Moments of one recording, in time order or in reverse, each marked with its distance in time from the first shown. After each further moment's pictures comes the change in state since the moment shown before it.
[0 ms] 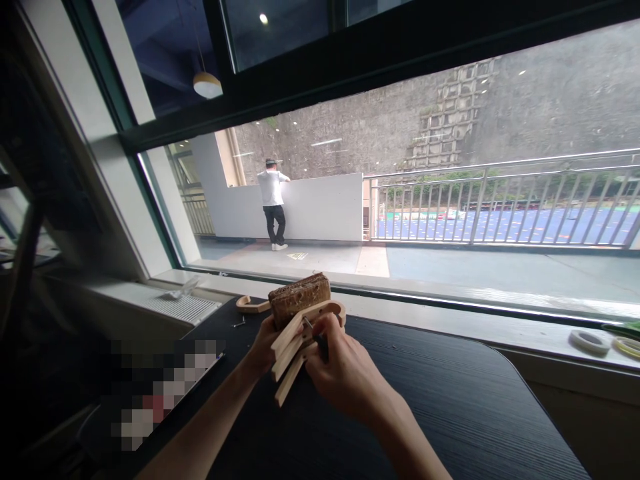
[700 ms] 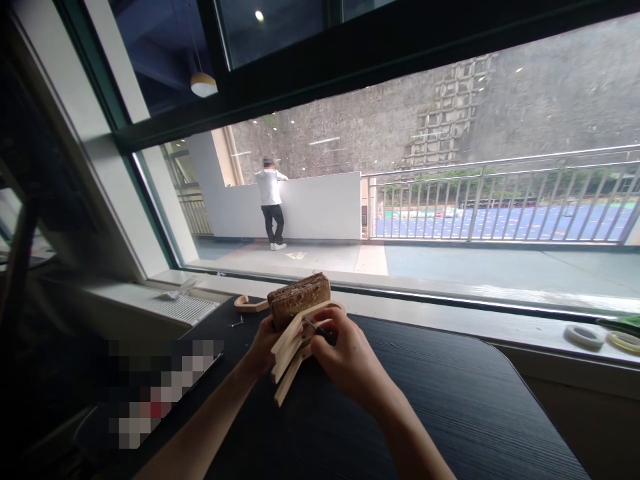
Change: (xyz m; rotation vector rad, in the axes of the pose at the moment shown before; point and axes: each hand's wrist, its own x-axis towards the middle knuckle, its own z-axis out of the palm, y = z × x) left_hand -0.001 0.000 0.006 0.048 0.020 0.005; right_hand 0.008 0.010 0.000 0.343 0.083 0.069
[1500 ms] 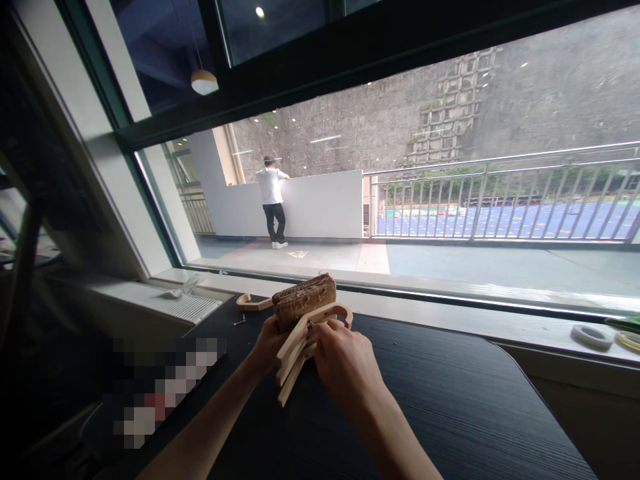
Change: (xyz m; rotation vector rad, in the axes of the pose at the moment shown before) left_hand 0.000 -0.005 -0.004 0.092 -0.027 0.041; right_hand -0.002 0.002 0.011 -0.707 0.048 -0.138
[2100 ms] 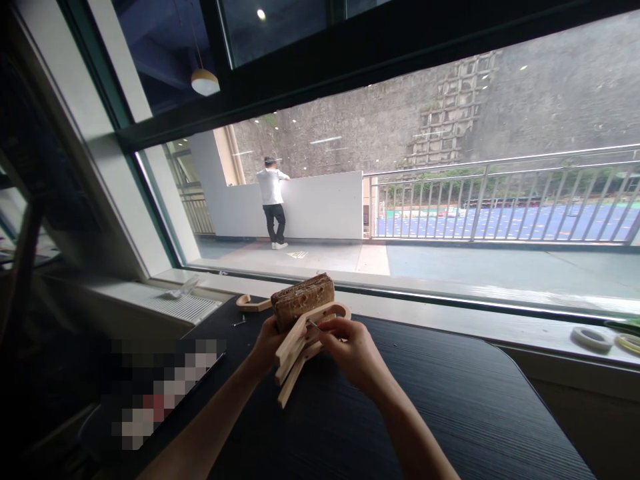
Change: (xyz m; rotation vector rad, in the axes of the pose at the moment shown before) left_hand -0.002 0.008 0.004 -0.053 0.033 -0.031; right_hand 0.010 0.024 0.011 0.602 -0.059 0.247
